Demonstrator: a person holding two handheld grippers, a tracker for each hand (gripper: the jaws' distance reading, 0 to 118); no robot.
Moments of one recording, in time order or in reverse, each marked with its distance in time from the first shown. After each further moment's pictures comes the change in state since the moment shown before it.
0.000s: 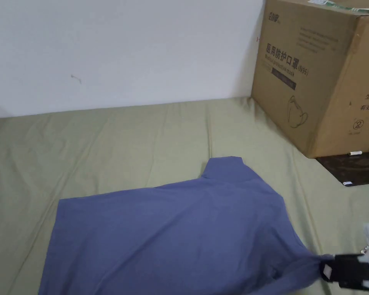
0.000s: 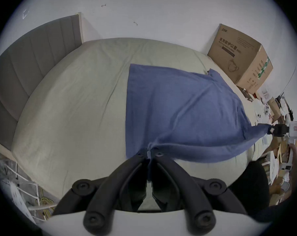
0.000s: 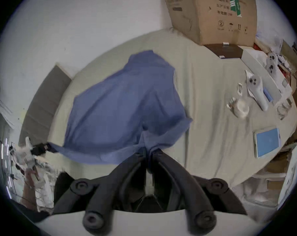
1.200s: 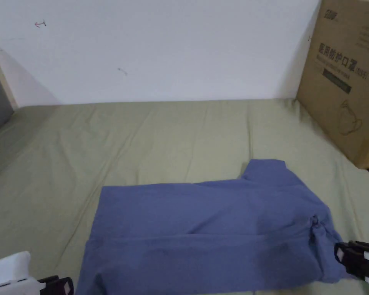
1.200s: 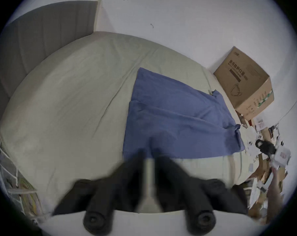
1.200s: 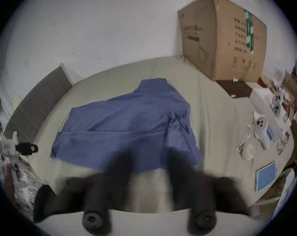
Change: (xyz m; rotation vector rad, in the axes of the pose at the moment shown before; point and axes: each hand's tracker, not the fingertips) left arm -0.030 -0.008 0.004 0.032 -0.068 0.248; right arm -0.060 -0.005 -0.038 0.257 -0.094 0.212
